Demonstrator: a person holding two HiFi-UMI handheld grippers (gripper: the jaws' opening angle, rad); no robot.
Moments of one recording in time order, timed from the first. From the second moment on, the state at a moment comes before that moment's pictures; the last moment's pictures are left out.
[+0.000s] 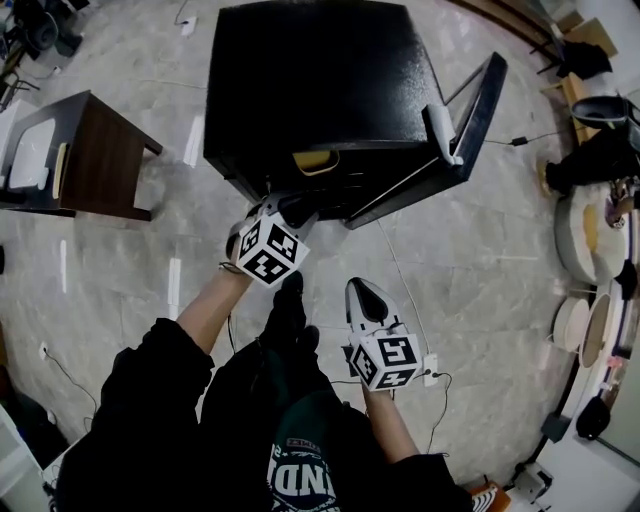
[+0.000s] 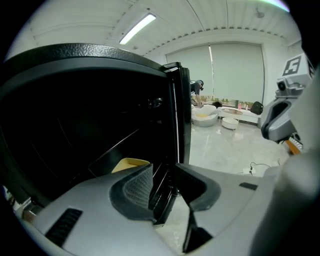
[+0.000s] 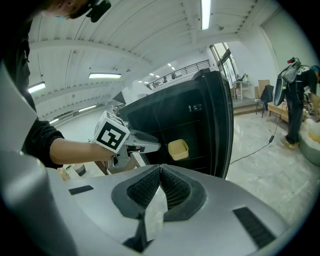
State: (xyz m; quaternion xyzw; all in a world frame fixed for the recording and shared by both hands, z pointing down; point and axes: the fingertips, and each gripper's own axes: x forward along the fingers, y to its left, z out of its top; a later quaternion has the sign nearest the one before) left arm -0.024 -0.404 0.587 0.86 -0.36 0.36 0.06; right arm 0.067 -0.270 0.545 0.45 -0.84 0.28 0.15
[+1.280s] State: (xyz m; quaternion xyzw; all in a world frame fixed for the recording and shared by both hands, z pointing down) left arm -0.022 -0.484 0.680 0.82 -0.32 0.48 0.01; right arm 0.086 -0.290 0.585 0.46 -0.81 0.32 0.17
